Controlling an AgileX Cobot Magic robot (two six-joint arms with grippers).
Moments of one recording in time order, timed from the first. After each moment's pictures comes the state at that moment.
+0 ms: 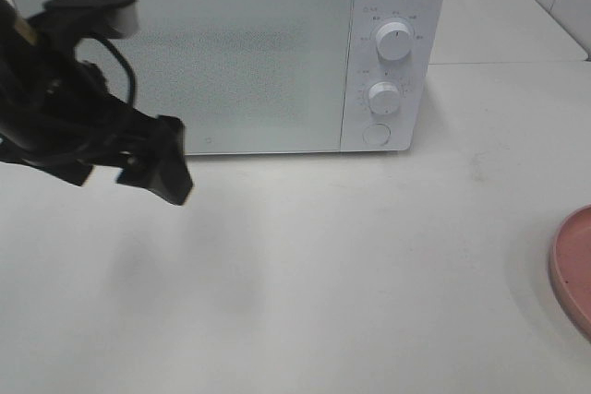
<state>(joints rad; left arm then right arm) -0.55 1.50 -1.02 -0.19 0.82 -0.03 0.20 0.00 -0.50 -0.09 1.00 0.09</state>
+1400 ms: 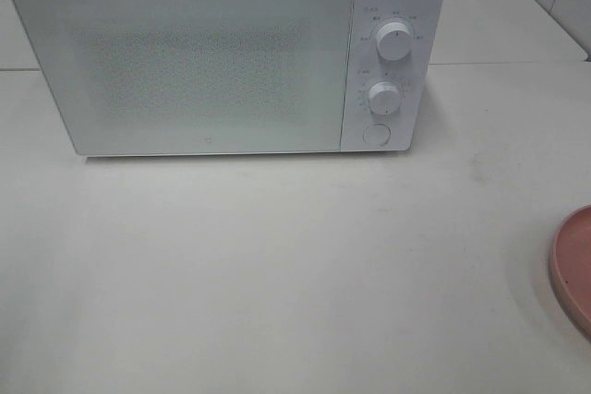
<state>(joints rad) 0.00 0.36 -0.53 -0.05 1.10 -0.04 0.20 0.00 -0.50 -0.09 1.00 0.09</state>
